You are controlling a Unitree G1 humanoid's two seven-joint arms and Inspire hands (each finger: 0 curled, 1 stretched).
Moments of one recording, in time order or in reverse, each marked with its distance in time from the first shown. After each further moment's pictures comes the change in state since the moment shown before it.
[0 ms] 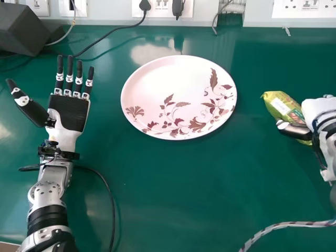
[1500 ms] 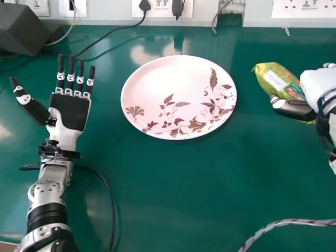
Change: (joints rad) left arm -0.002 0.008 0.000 0.018 0.002 0.010 -0.016; right arm -0.145 0.055 -0.064 -0.170 -0.008 -0.090 0.195
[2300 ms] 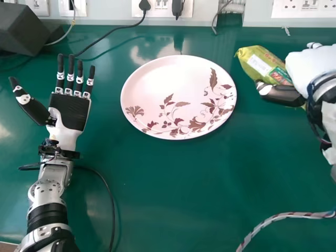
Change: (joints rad) left arm -0.001 -0.001 0.001 -0.001 0.005 -0.006 0.001; right arm -0.121 0.024 0.039 0.011 0.019 -0.045 0.000
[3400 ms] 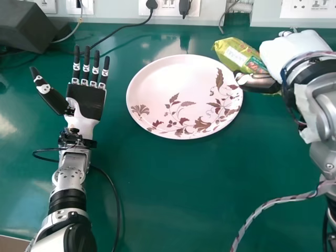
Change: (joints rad) left arm -0.121 -0.074 -0.018 0.129 0.079 -0.154 -0.012; right arm -0.138 0.036 0.106 0.128 0.020 -0.022 -0.063
